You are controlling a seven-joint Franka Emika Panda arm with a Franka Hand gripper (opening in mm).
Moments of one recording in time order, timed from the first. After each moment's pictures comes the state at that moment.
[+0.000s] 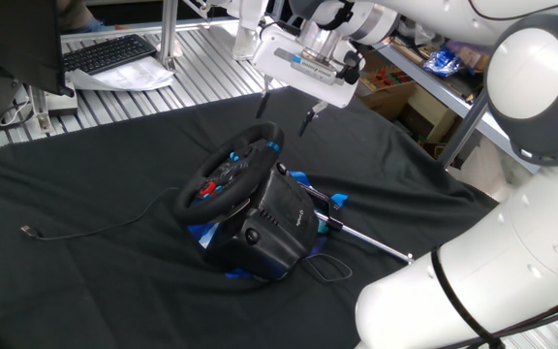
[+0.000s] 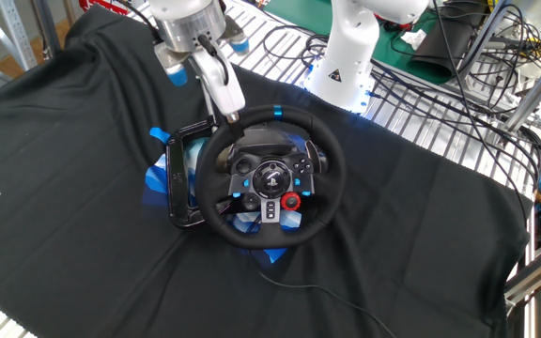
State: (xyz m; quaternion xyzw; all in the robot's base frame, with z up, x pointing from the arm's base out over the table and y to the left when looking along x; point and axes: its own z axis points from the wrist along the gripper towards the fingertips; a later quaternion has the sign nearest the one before) arm 0.464 -0.073 0.305 -0.29 -0.94 -0.14 0.09
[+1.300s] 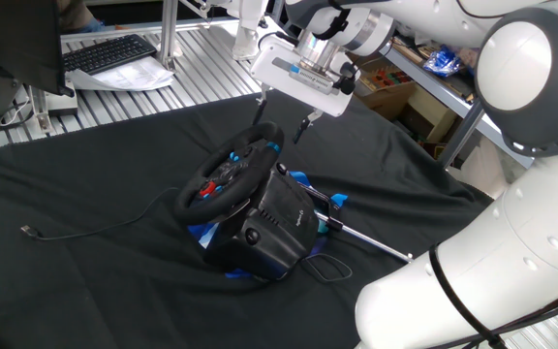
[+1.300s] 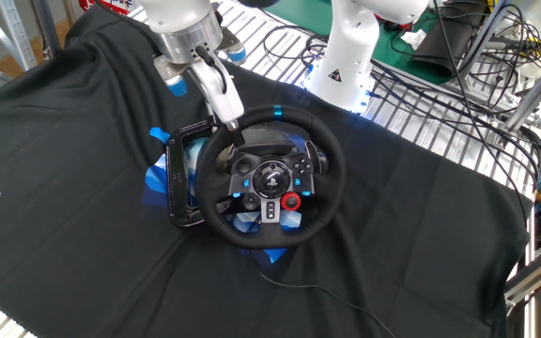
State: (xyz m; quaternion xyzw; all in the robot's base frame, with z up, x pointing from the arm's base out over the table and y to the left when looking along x) arm 0.466 -0.071 0.286 -0.28 -0.94 -0.16 0.10
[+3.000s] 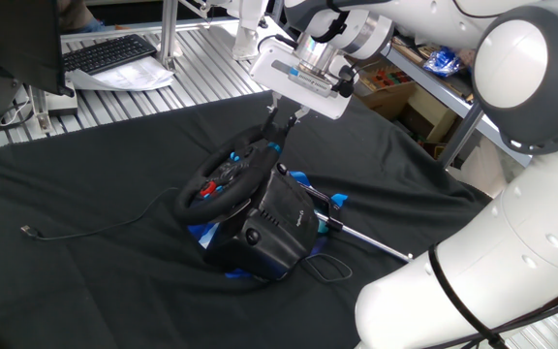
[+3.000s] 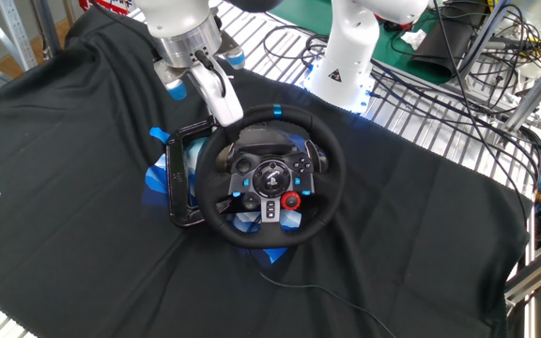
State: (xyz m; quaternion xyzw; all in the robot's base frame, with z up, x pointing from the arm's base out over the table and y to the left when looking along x) arm 0.466 -0.071 0.279 -0.28 -0.94 -0.16 0.10
